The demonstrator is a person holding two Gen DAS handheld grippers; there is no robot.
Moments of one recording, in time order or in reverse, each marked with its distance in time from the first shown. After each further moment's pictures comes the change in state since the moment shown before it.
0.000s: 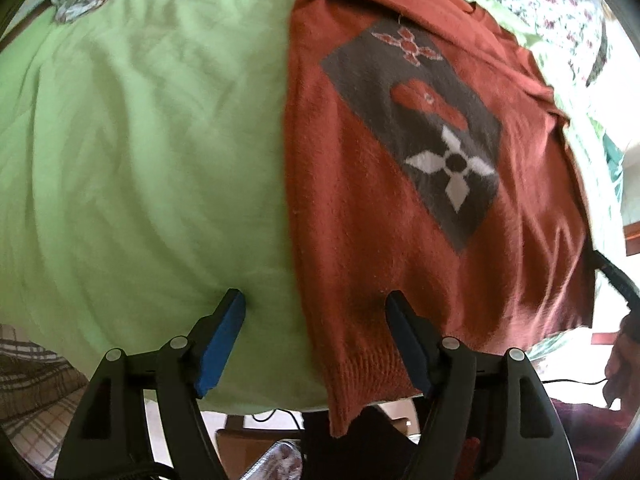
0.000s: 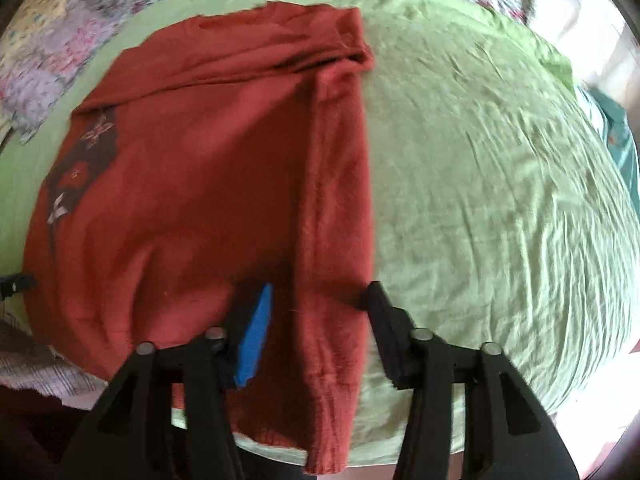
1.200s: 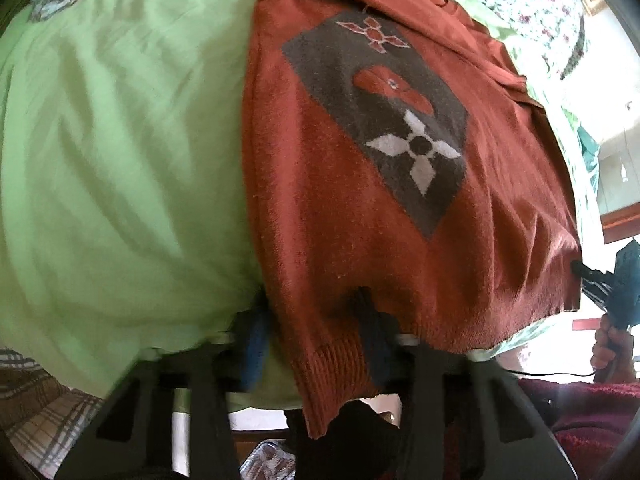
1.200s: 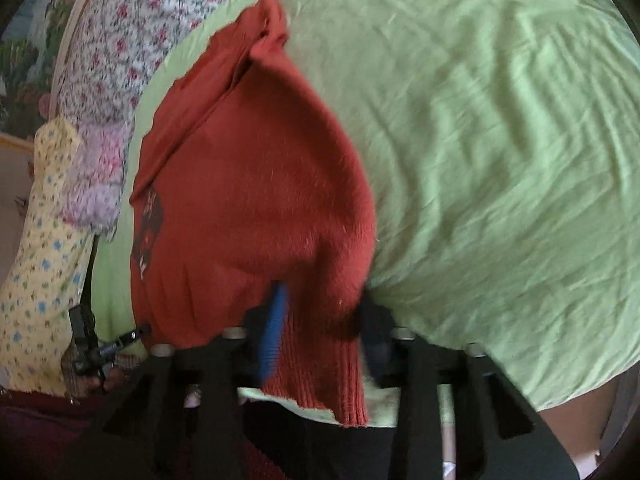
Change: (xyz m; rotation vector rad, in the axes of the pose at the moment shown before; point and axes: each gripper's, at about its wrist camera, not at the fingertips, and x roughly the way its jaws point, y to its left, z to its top) left arm -0.003 0.000 -0.011 0.025 0.008 -0.124; right arm 0.007 -0.108 -0.043 0.375 0.106 0.503
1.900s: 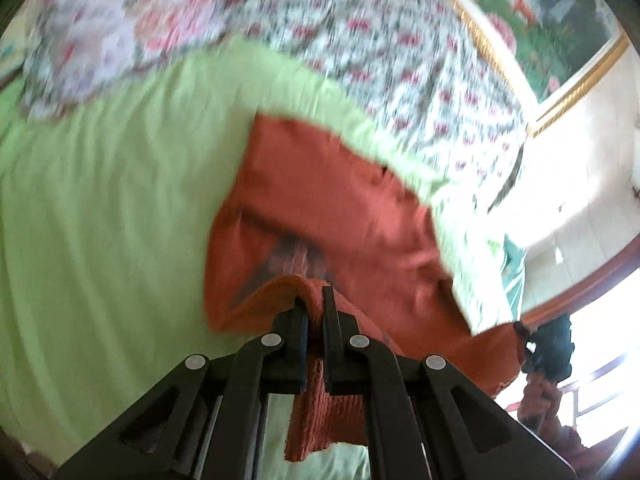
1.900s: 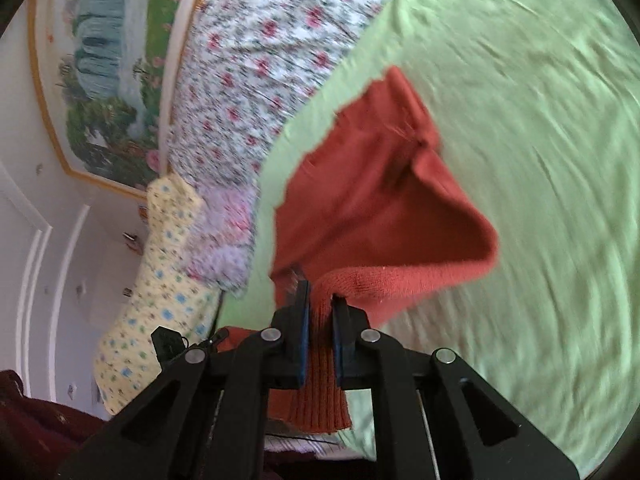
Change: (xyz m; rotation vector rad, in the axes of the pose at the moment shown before) left arm -0.116 0.004 0.125 -0.110 -0.423 -0.288; right arm -0.044 0.054 0.083 0.017 -0.194 0.473
